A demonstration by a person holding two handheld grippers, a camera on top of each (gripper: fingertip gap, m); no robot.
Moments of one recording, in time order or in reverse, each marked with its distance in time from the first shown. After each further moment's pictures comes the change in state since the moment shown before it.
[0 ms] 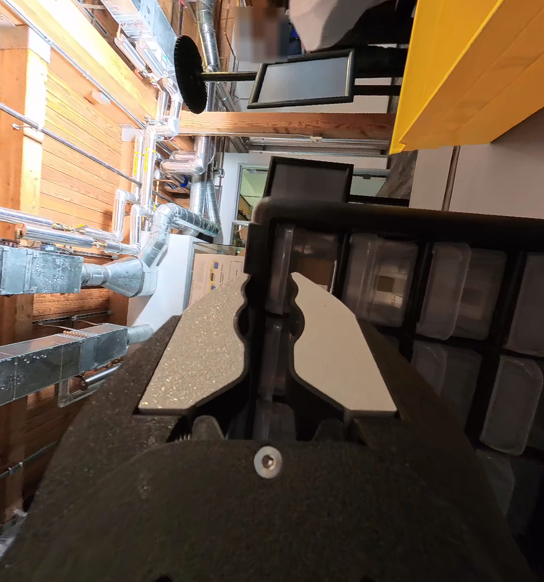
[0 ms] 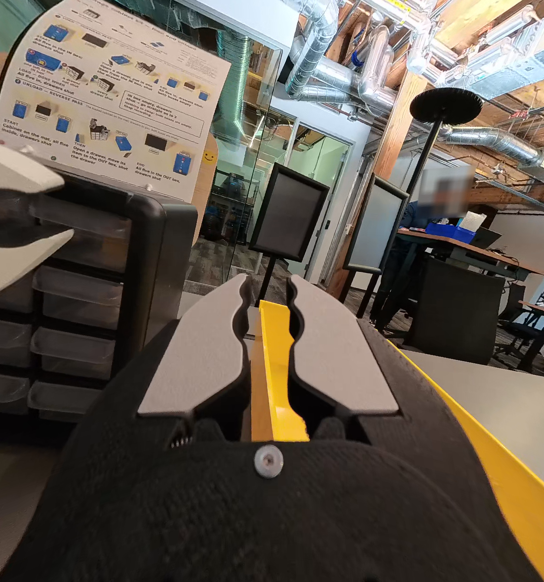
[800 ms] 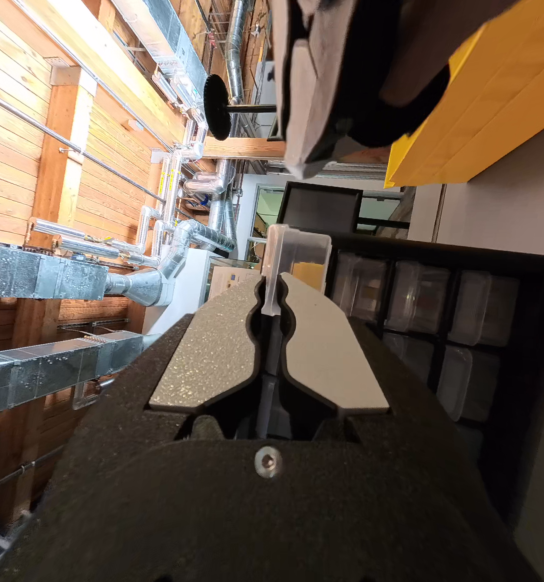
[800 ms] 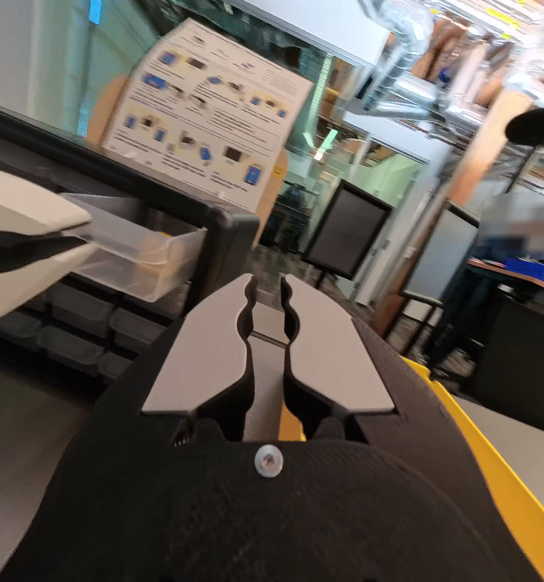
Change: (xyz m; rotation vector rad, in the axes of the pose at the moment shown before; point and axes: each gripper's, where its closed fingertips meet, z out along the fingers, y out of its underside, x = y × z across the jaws) left arm -0.004 -0.030 -0.051 0.065 -0.061 -0.010; right arm -0.034 -0.013 -0.004 0.037 -0.247 -0.035
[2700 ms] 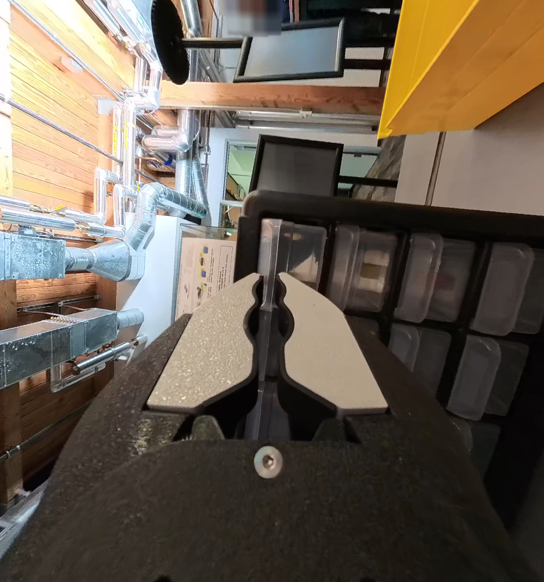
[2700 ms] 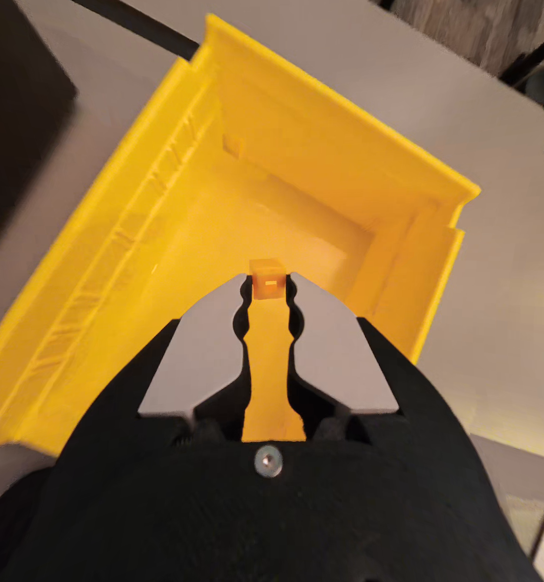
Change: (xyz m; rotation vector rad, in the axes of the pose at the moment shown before) left arm 0.013 0.031 0.039 -0.147 0.104 0.001; right arm 0.132 0.177 0.034 -1.082 -0.379 0.118
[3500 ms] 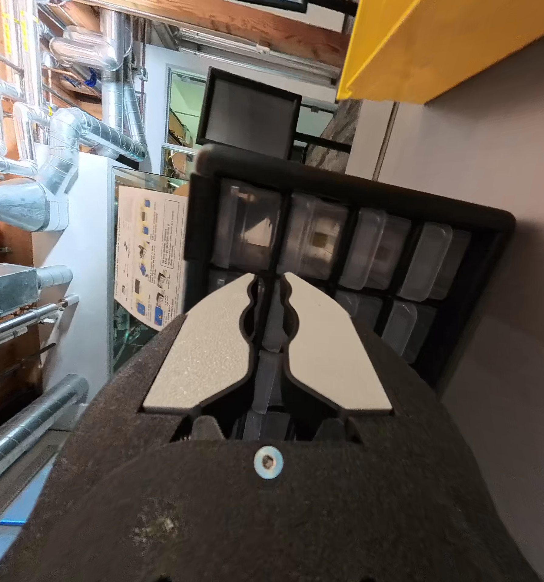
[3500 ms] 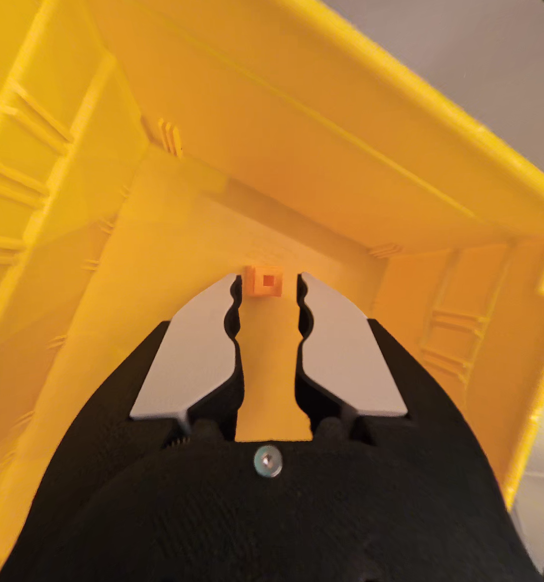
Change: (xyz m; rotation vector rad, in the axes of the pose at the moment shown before) left arm 0.029 0.014 -0.016 -0.155 0.156 -0.129; right arm 0.018 0.005 0.094 -0.120 0.088 0.020
